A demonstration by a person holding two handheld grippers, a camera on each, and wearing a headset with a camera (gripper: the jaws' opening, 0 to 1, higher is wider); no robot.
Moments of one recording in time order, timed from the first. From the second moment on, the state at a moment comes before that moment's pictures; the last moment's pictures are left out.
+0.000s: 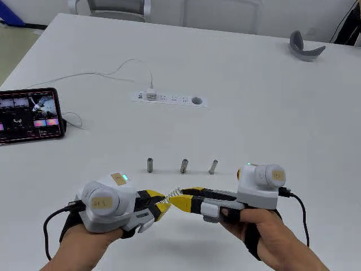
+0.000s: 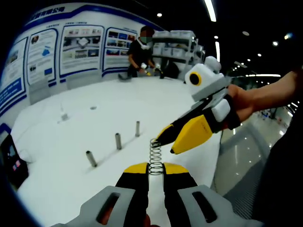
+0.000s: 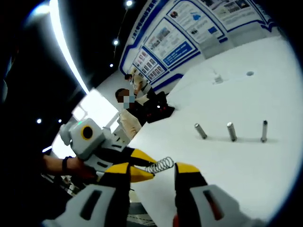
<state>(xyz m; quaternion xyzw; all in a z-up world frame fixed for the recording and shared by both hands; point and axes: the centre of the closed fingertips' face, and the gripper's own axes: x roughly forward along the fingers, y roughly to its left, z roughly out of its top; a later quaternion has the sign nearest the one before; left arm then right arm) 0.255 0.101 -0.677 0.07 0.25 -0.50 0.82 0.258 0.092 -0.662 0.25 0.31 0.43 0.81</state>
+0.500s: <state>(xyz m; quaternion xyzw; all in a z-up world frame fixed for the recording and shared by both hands) 0.252 0.093 -0.669 0.08 0.24 -0.52 0.82 0.266 0.088 -0.660 0.27 0.31 0.42 0.81</state>
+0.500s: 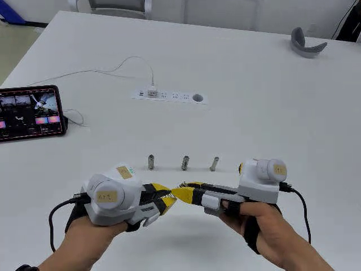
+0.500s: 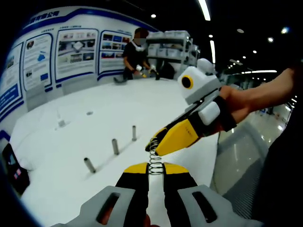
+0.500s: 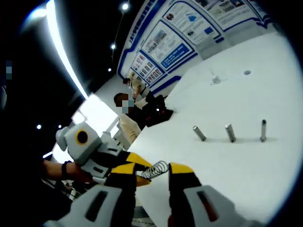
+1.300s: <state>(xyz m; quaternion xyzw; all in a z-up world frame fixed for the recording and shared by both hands) 0.244 0.087 -0.667 0.09 0.24 -0.55 0.79 0.260 0.090 -0.641 0.19 0.30 0.46 0.81</state>
